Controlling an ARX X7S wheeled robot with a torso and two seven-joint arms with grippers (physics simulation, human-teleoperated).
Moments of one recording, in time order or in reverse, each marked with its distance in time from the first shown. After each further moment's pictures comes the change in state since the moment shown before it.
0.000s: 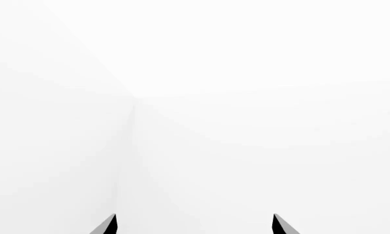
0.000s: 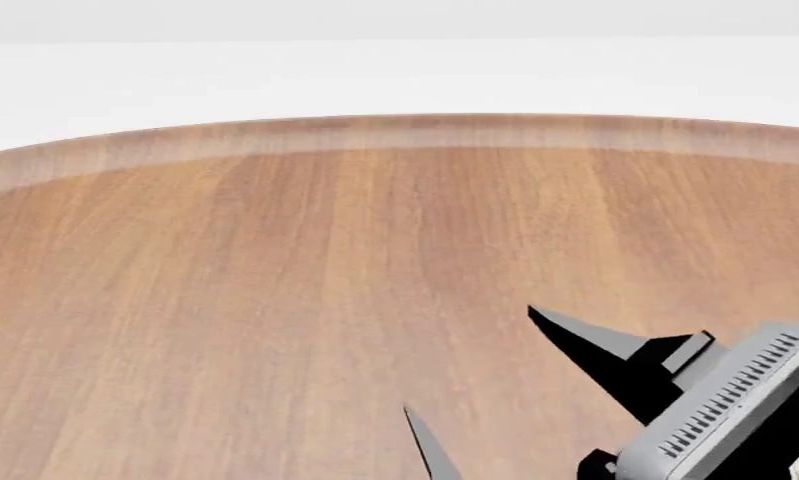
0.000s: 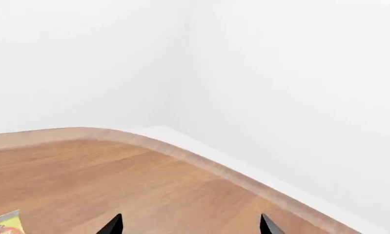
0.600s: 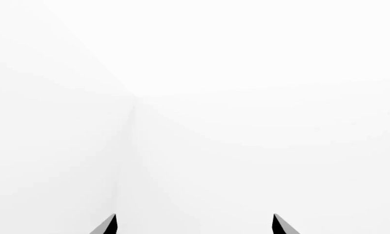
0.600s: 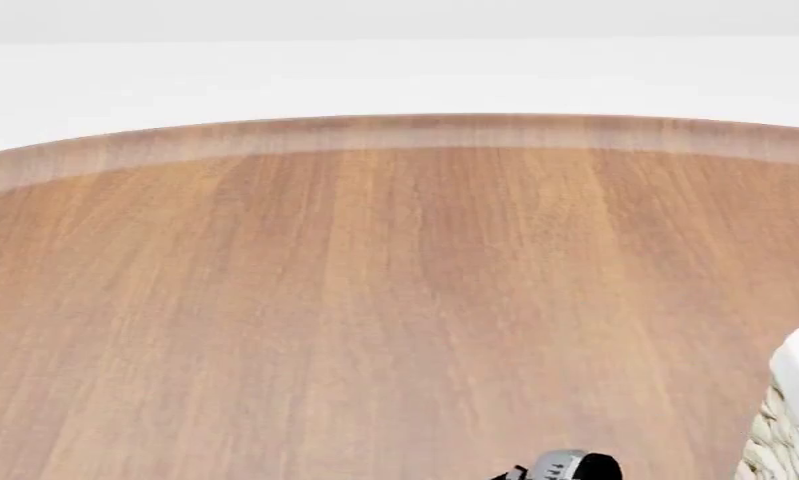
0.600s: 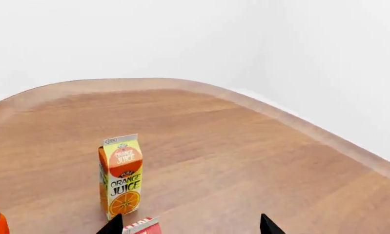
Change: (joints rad) left arm 0.006 -0.005 0.020 -0.009 0.014 0.015 -0.003; right arm -0.141 0.023 -0.310 0.104 -0.186 -0.196 -0.207
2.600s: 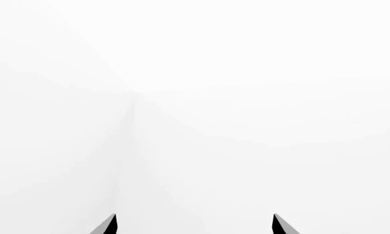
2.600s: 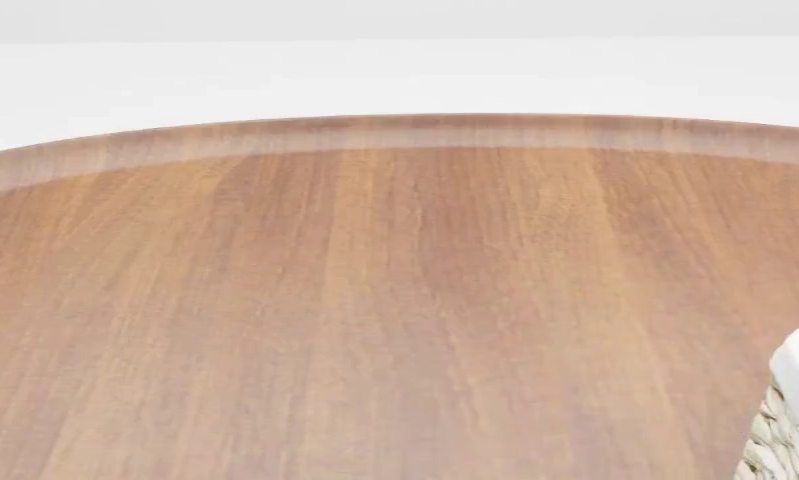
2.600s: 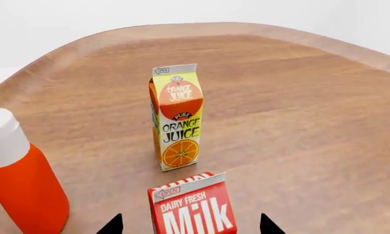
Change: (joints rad) left arm 0.021 -0.009 0.042 -0.028 0.024 0.046 -0.006; right arm 0.180 -0.155 -0.398 0.480 -0.224 -0.179 -0.165
